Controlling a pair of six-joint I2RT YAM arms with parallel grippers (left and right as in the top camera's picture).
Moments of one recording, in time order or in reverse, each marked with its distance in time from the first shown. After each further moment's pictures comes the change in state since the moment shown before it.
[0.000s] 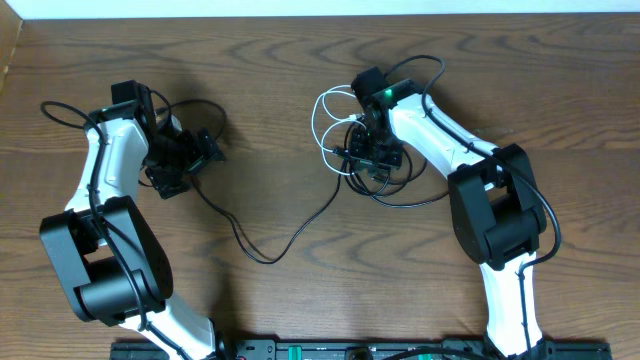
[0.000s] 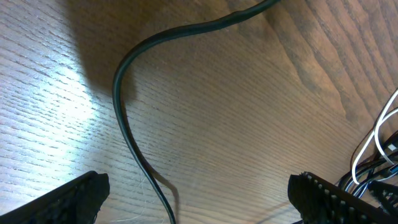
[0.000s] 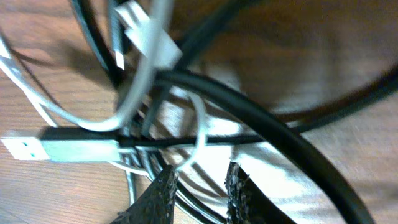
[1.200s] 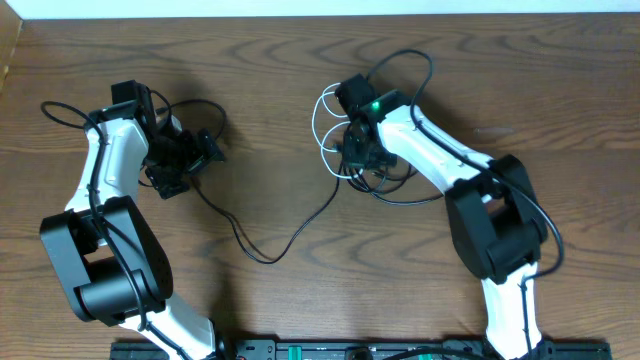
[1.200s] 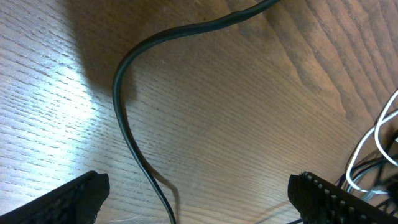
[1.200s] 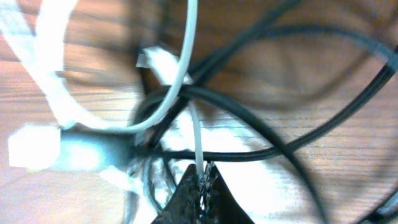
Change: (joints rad) left arm 0.000 0.000 0.000 0.000 0.000 0.000; right arm 0.081 -0.092 -0.047 0.103 0.228 -0.035
